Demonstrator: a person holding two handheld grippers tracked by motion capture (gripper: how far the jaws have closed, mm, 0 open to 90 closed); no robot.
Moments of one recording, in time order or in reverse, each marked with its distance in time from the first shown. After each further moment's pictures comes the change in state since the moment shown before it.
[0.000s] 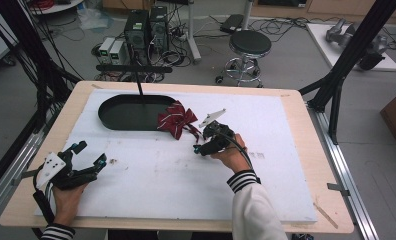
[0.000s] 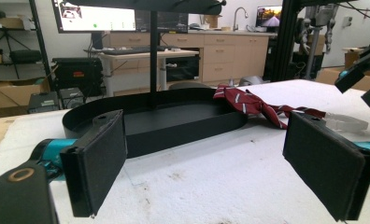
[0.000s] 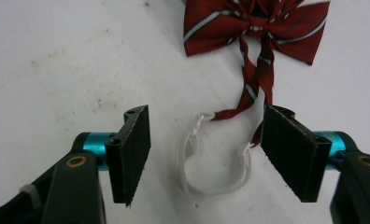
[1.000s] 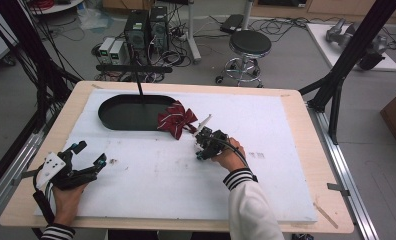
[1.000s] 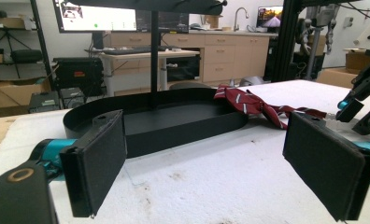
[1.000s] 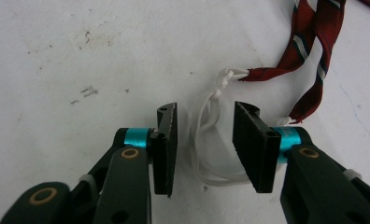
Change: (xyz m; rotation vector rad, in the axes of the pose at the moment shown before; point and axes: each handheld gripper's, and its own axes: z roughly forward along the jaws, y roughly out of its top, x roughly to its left) left arm 0.000 0.000 0.000 0.000 0.003 -0.002; right arm 0.002 -0.004 0.030 0.214 0.051 -0.119
